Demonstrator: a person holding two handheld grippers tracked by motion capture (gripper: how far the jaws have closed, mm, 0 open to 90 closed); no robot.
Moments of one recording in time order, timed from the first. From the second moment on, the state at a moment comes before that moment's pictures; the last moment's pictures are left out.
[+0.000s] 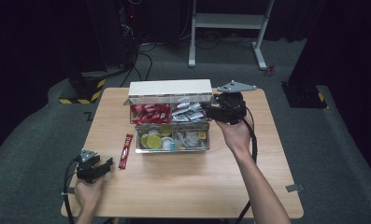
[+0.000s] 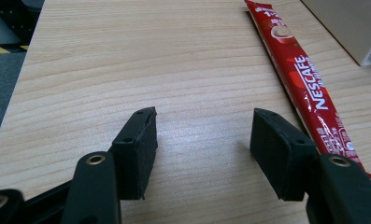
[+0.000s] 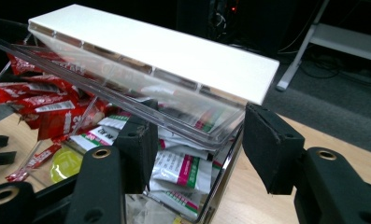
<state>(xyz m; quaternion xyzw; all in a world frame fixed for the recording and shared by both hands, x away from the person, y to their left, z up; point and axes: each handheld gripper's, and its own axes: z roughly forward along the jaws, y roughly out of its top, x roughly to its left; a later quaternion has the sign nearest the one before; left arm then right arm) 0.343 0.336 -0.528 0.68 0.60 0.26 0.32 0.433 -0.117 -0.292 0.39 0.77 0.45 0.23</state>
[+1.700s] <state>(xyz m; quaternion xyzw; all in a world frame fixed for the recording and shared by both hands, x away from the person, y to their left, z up) 0.343 0.331 -0.529 0.69 0.59 0.27 0.32 0.399 -0.188 -0.343 0.44 0.73 0.47 0.23</state>
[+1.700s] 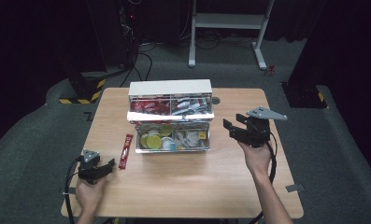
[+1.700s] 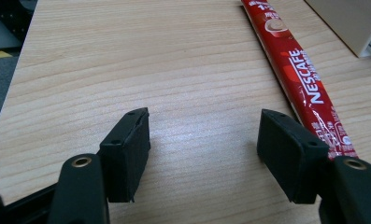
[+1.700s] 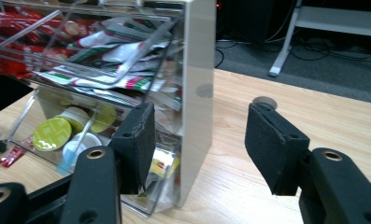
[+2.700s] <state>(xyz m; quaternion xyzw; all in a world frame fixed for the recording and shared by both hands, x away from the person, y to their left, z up) 0.343 0.330 -0.529 0.69 0.59 0.27 0.32 0.386 -0.243 -0.393 0.51 0.69 0.46 0.22</state>
